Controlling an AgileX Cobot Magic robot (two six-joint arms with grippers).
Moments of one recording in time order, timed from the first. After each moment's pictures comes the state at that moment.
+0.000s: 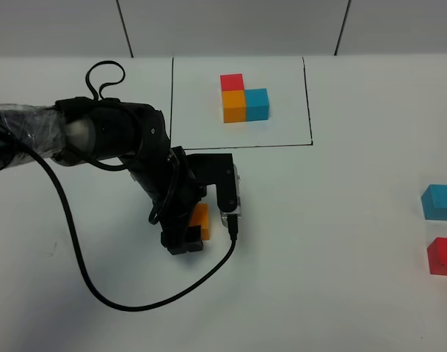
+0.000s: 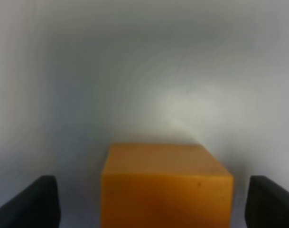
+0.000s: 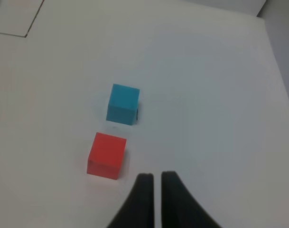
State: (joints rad) left arm -0.55 2.04 -1.22 -0.28 0.61 1.17; right arm 0.01 0.00 -0.50 -0.07 1.06 -0.15
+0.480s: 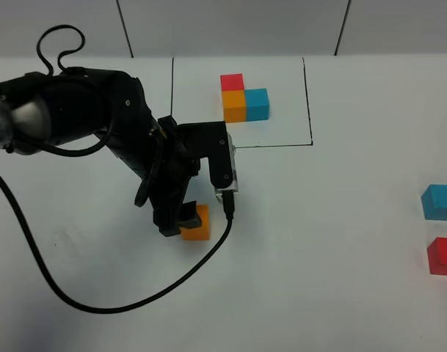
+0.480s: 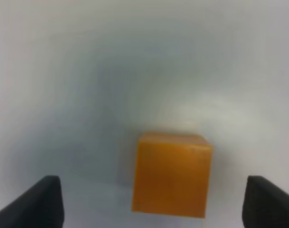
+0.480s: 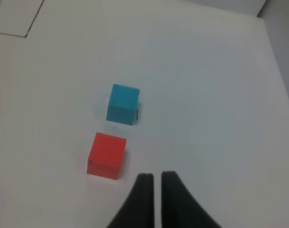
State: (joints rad) left arm -0.55 1.87 -1.22 -0.26 0.68 1.11; right arm 0.01 0.00 -0.50 -0.07 1.06 -0.15
